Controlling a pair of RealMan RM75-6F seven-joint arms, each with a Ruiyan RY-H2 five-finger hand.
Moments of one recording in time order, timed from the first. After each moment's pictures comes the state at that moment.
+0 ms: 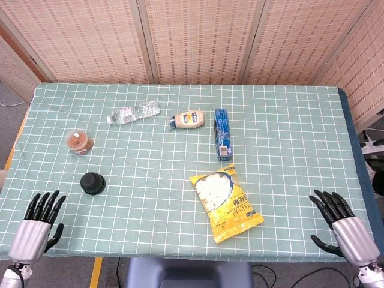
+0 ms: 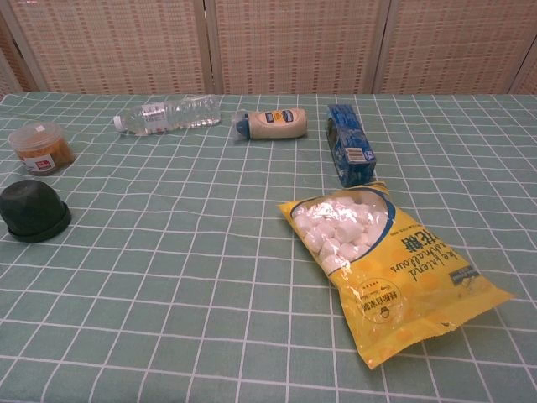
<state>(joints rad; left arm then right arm) -0.04 -1.32 0.05 -1.37 1.72 1.62 0.21 0.02 -1.04 -0.10 -1.58 -1.79 1.58 0.11</state>
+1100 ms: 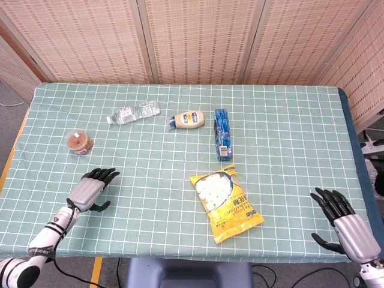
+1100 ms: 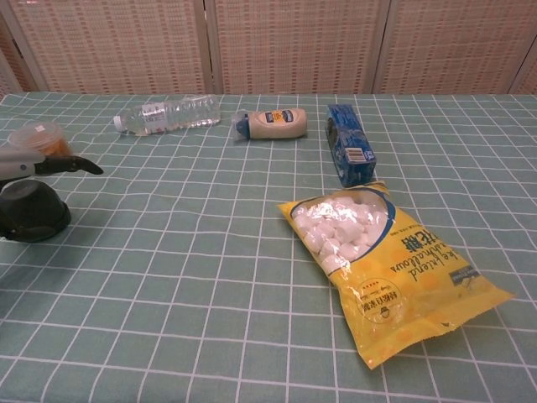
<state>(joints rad) -0.55 -1.18 -0.11 -1.67 1.21 0.80 0.23 0.03 -1.03 -0.10 -1.57 -1.78 1.57 0.17</state>
